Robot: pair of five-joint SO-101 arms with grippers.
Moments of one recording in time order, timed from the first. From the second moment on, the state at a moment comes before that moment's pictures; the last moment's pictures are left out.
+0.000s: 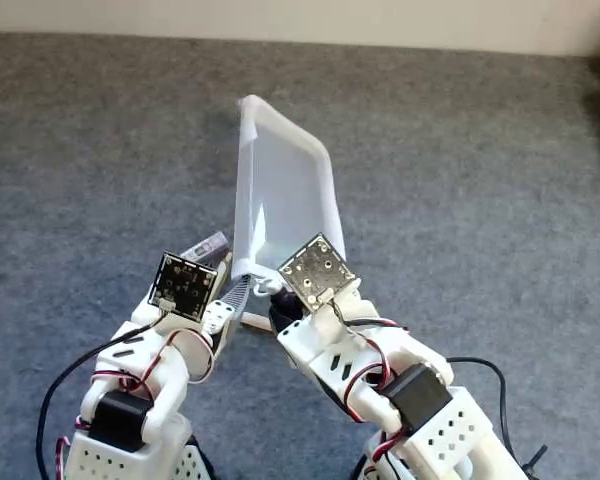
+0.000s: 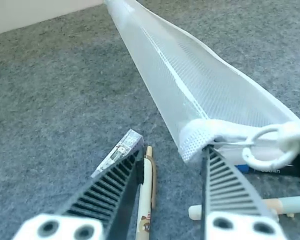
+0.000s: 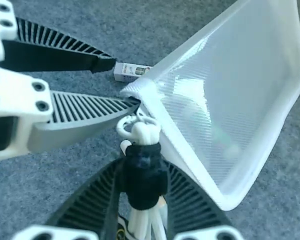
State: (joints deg) left arm 8.7 -103.9 87.0 57.1 -0.5; right arm -41.1 -74.3 65.3 54.9 6.9
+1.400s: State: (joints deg) left arm 8.8 -103.9 86.8 56.7 -0.3; right arm -39.4 -74.3 65.4 54.9 6.9
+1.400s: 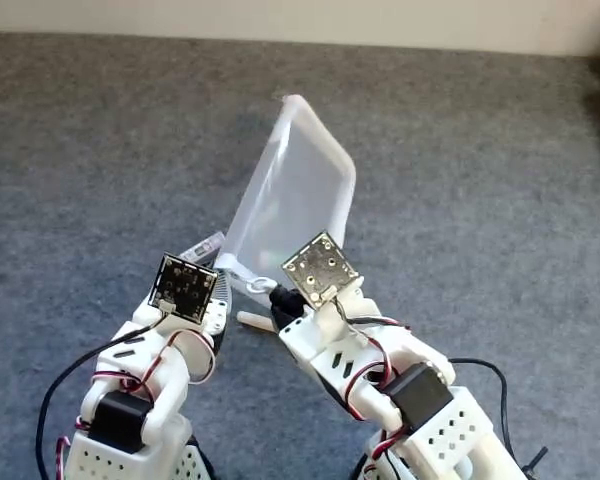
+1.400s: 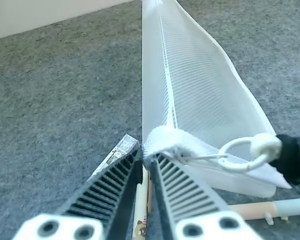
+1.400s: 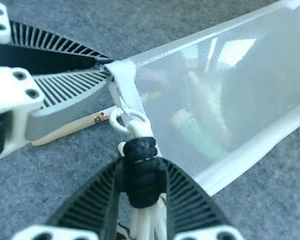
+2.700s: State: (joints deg) left arm 0.4 -103.9 83.6 57.3 -0.1; right arm -26.9 -75.1 61.3 71.0 13.9
